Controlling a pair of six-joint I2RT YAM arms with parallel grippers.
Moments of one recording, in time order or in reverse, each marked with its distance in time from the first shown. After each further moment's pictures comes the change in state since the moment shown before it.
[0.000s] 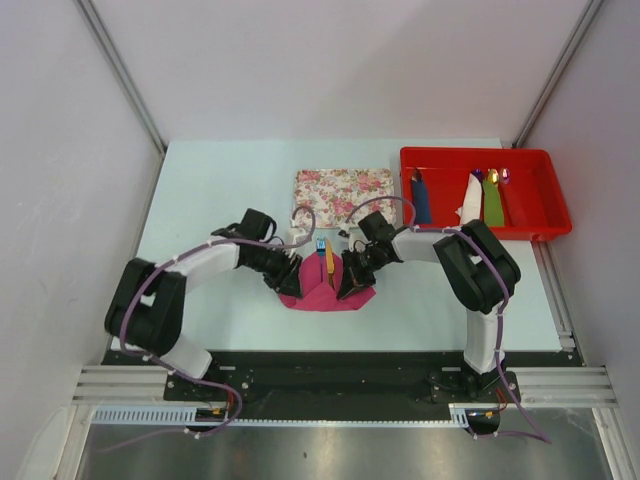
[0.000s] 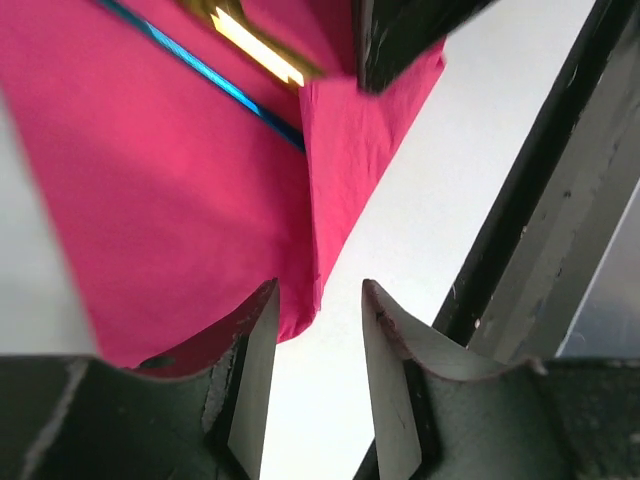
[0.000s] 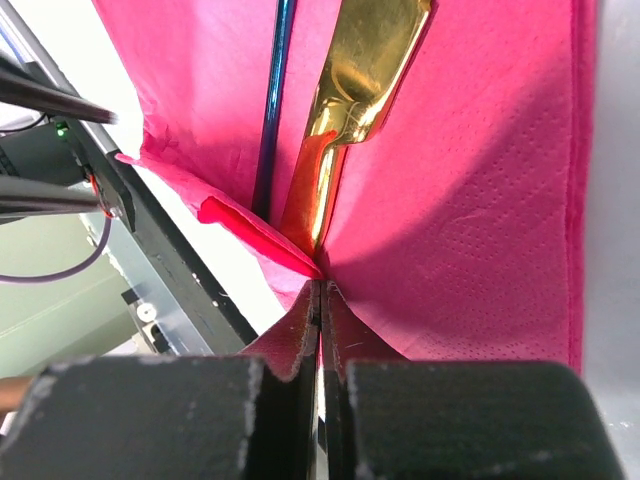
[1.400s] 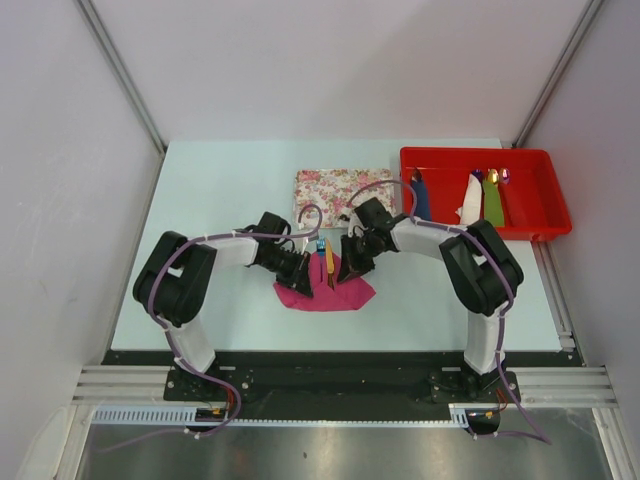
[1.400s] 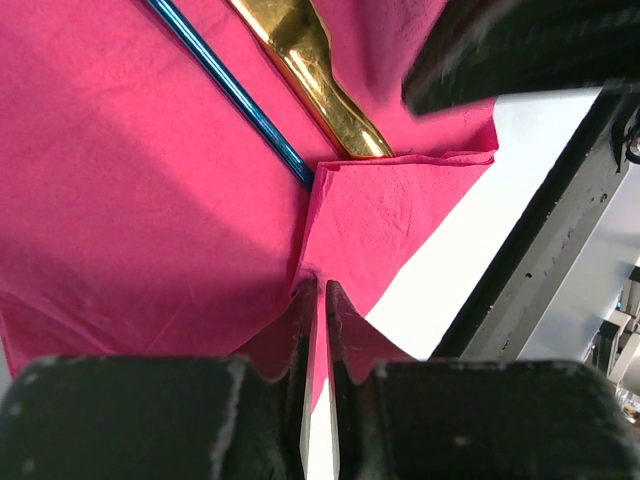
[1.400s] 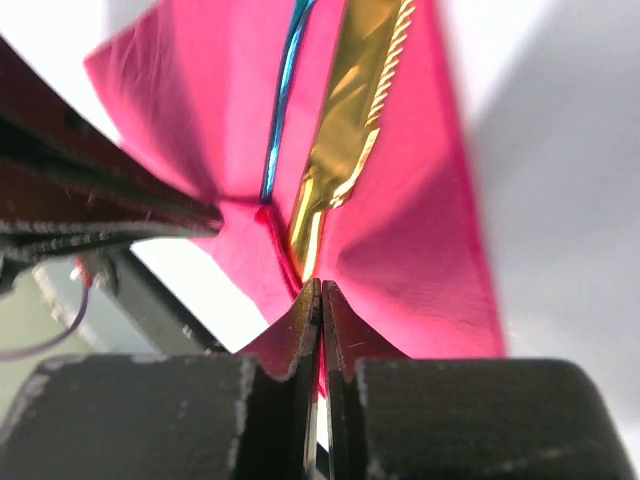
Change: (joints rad) left arm -0.038 0.193 0.039 0.185 -0.002 -0.322; right arm -0.002 -0.015 0.095 -0.061 0.150 0.035
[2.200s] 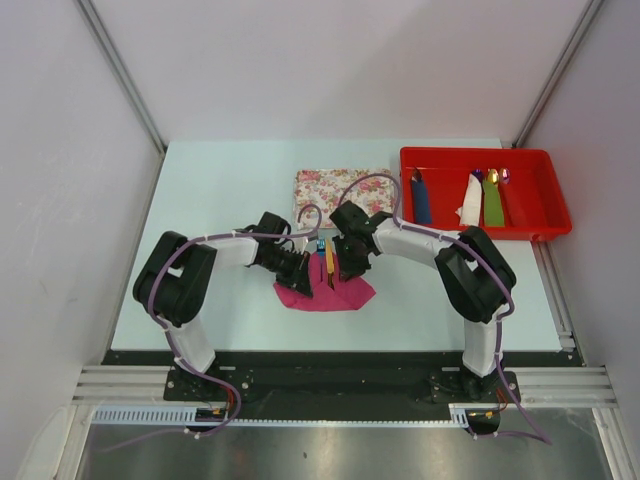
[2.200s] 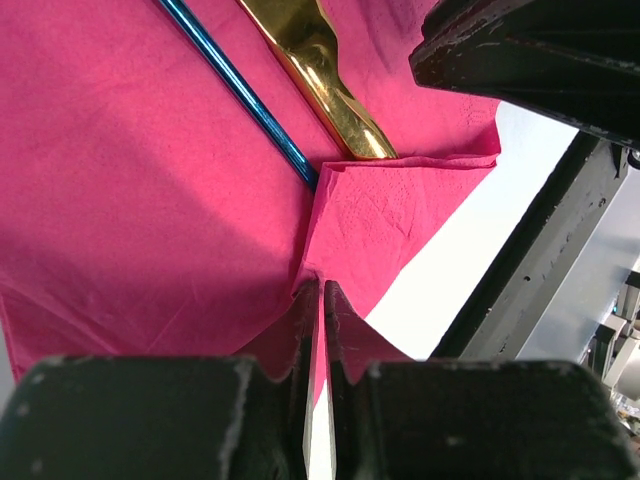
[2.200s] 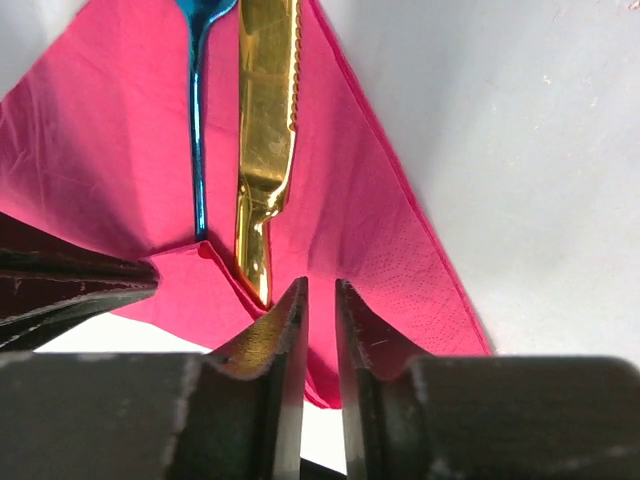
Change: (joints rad) left arm 0.000 0.000 0.000 0.000 -0.008 -0.014; right arm 0.152 -0.016 0.153 -0.248 0.510 0.135
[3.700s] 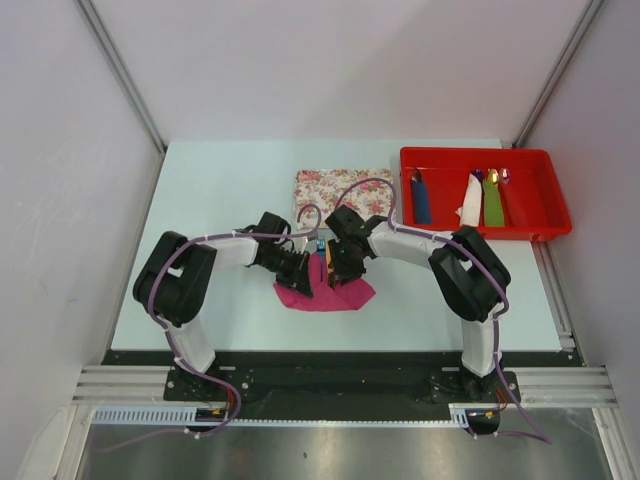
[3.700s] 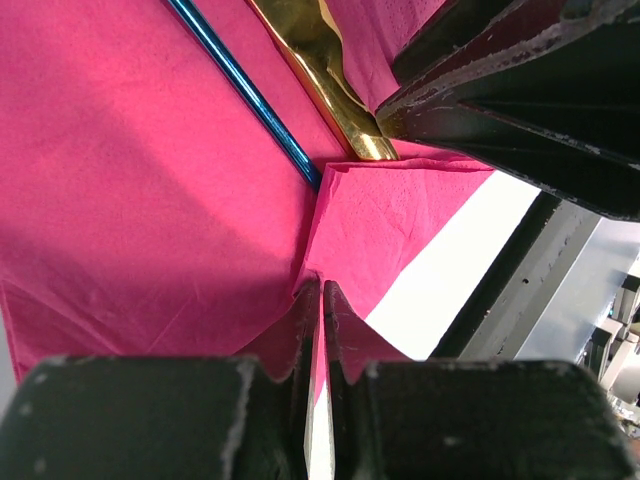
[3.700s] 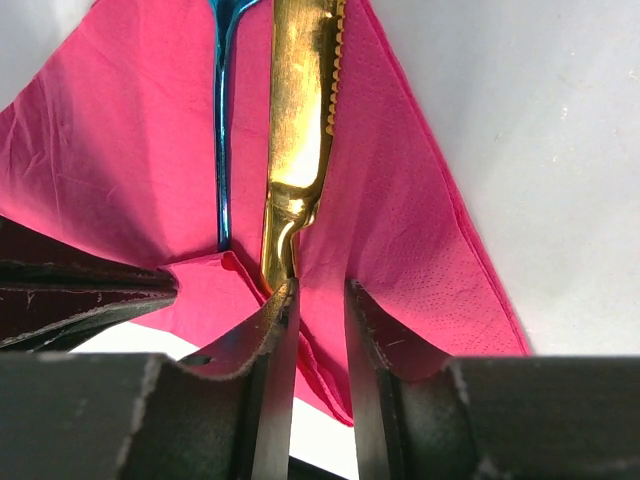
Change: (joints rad) left arm 0.001 0.000 -0.001 0.003 -0.005 -0.013; right arm 0.025 0.029 -0.002 0.036 -0.022 0.044
